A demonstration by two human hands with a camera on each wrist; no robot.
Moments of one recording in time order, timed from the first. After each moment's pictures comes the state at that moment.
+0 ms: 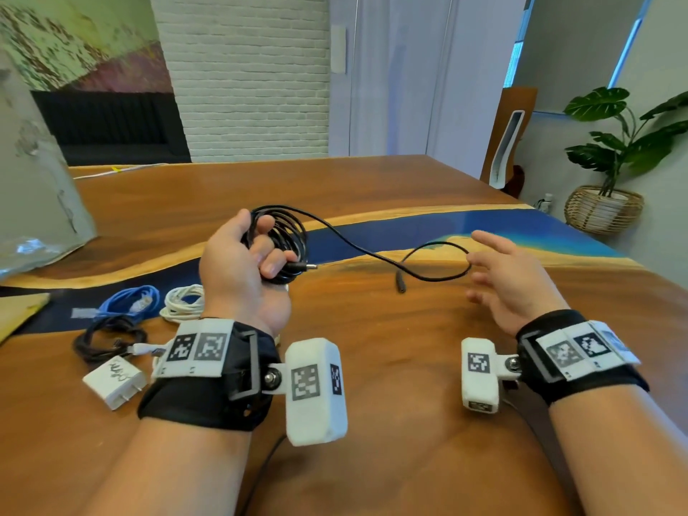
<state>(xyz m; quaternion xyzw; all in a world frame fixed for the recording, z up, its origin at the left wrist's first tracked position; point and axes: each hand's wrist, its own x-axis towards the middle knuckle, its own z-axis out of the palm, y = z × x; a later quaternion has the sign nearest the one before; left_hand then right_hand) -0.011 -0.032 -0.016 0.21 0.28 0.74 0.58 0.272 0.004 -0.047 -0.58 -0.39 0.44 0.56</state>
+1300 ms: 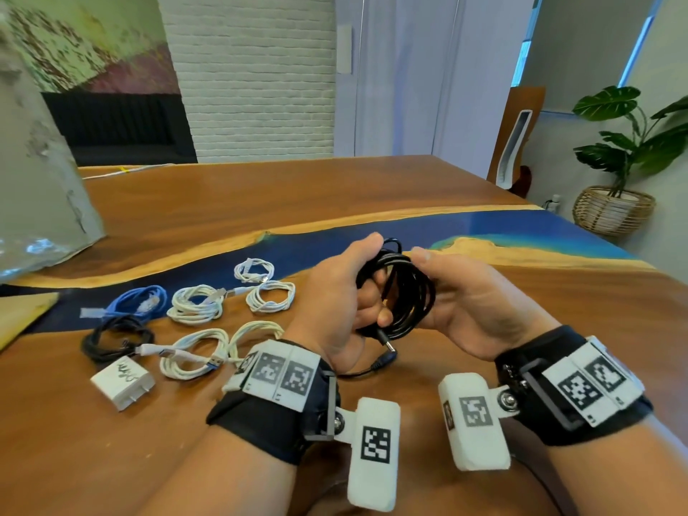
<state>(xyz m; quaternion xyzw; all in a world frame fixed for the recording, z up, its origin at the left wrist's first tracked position) 0.048 -0.050 -0.035 0.41 0.32 0.55 0.66 0.214 -0.040 -0.032 -0.33 -0.57 0.63 0.41</state>
